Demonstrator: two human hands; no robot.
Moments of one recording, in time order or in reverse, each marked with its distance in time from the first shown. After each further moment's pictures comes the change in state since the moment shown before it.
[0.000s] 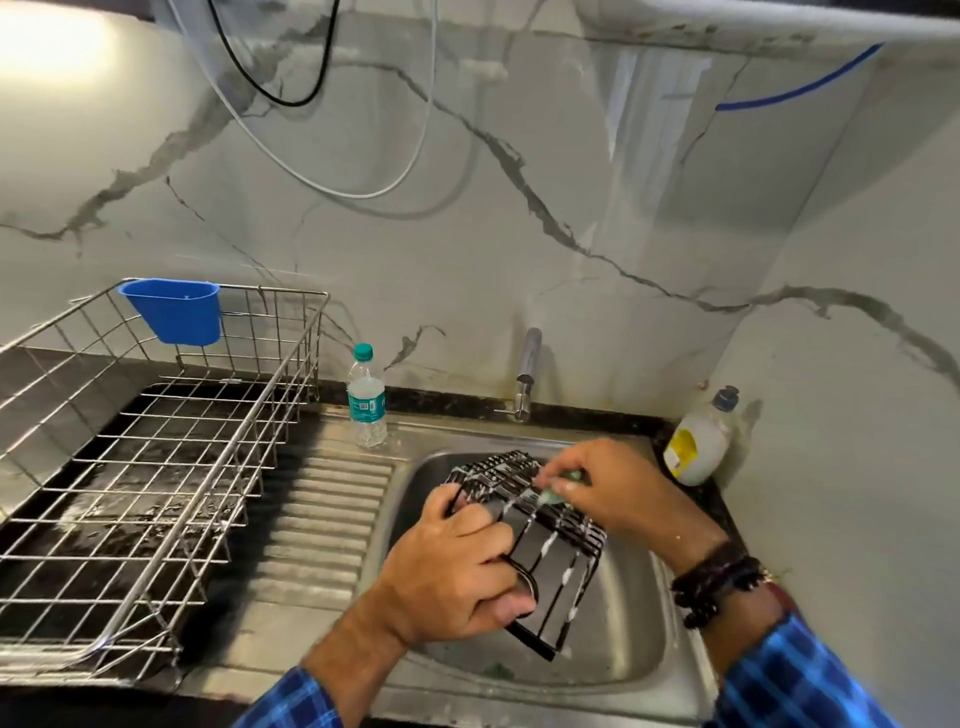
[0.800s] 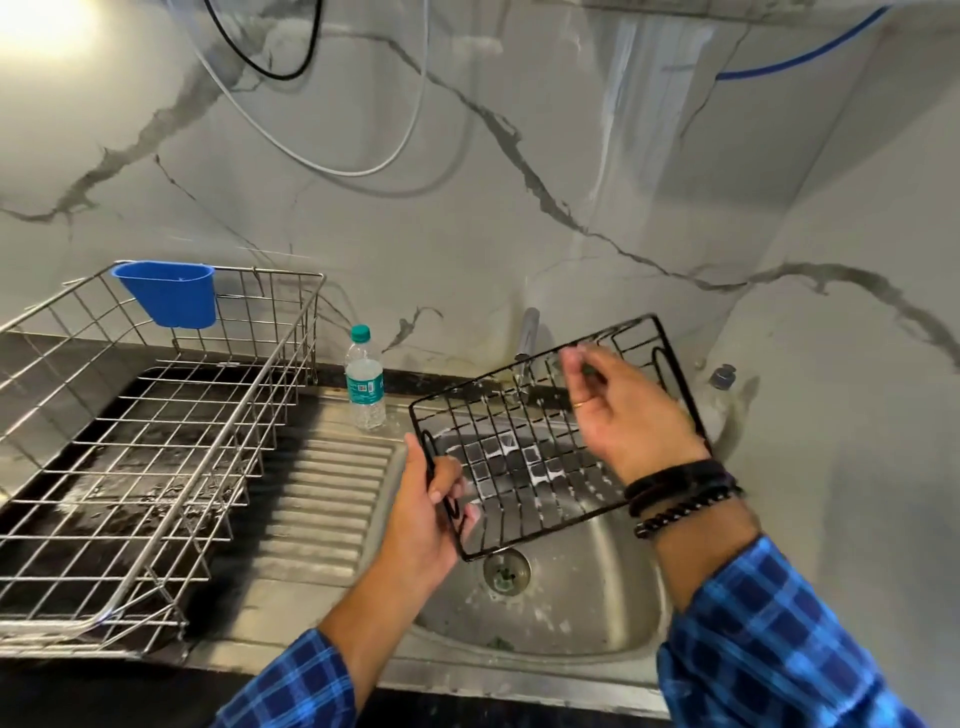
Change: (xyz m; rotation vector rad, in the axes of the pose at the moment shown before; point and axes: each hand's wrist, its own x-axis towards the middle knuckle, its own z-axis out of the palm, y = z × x) left_hand 0.013 0.002 0.015 -1.724 0.544 -1.509; right_hand 0.024 -0.043 -0.022 1.656 0.463 0.257
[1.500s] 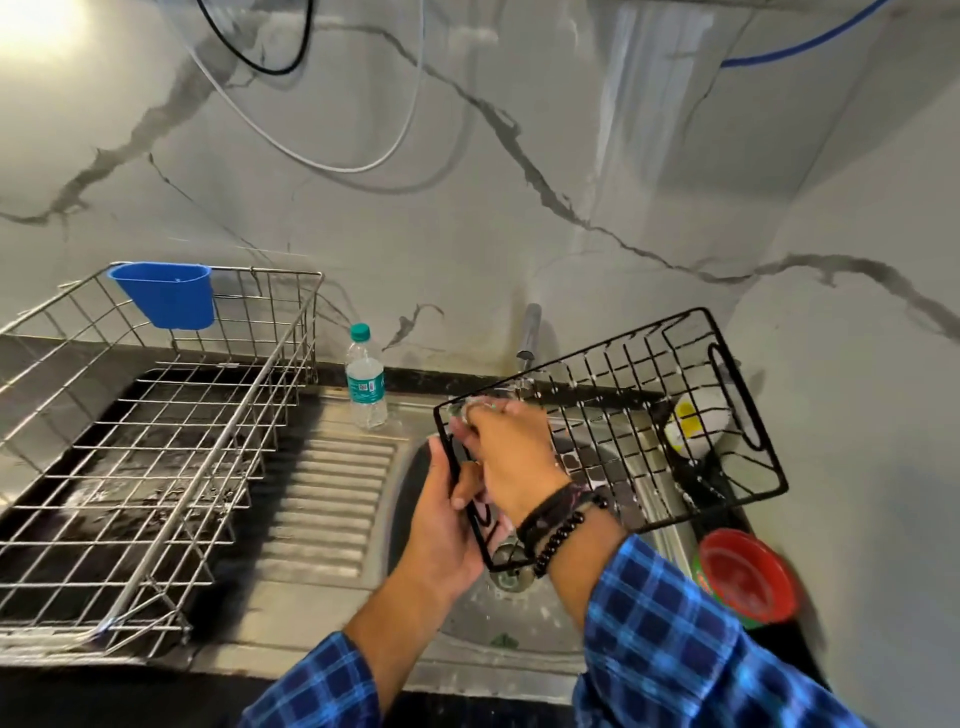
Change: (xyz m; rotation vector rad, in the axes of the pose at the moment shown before) left_hand -0.002 -0.015 0.016 -0.227 -0.082 -0.167; right_hand -0.019 0.084 0.051 -0.294 0.117 0.199
